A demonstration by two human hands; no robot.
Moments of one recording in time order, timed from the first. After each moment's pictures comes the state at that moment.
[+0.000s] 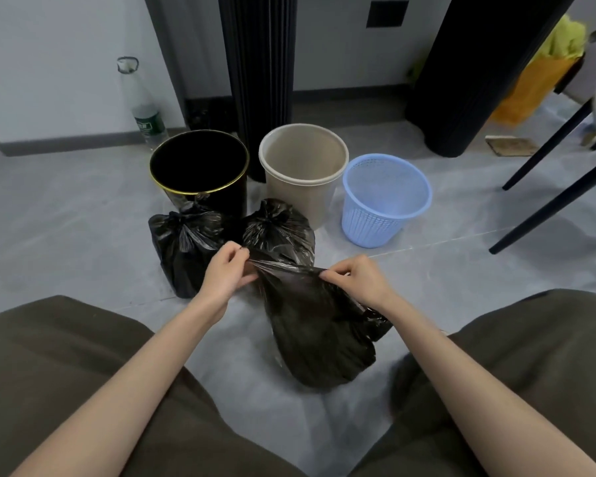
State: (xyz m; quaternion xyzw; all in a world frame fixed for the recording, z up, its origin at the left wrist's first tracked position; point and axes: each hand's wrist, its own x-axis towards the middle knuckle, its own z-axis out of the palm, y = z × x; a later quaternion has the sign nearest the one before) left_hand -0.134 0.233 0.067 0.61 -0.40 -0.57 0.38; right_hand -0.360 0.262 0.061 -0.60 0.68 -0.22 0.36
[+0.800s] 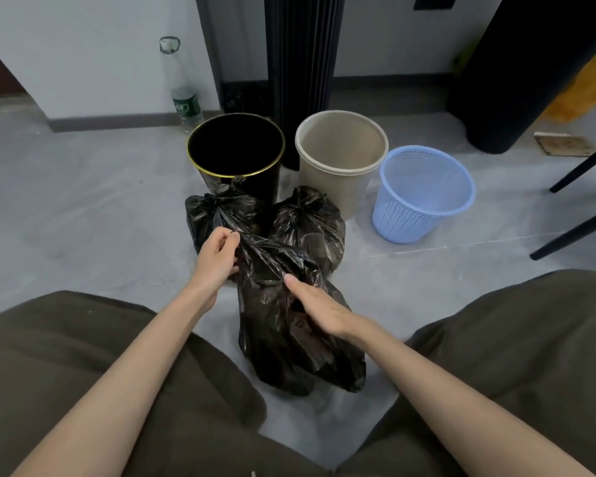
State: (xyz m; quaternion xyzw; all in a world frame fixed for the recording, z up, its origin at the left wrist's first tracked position) left_hand -0.072 0.236 0.064 0.65 -0.43 -0.48 0.39; right_hand -0.259 0.282 0.033 -0.59 0.54 -0.10 0.59
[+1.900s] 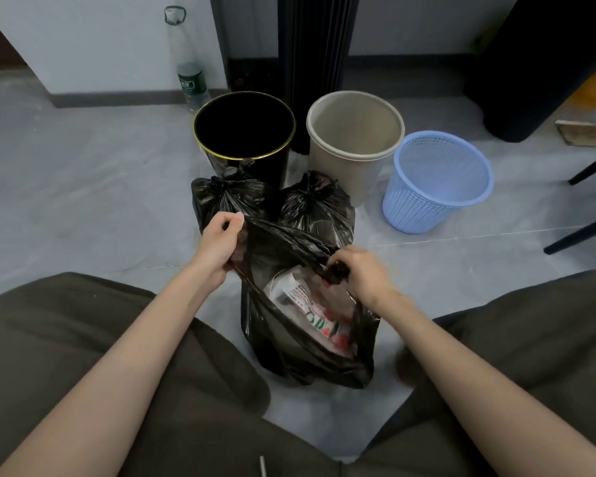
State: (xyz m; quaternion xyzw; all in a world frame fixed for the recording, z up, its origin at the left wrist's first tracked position) left_hand -0.067 0.222 0.059 0.66 -0.33 -0.54 0.41; right_hand -0.308 0.244 -0.002 -0.77 0.60 -0.10 0.20
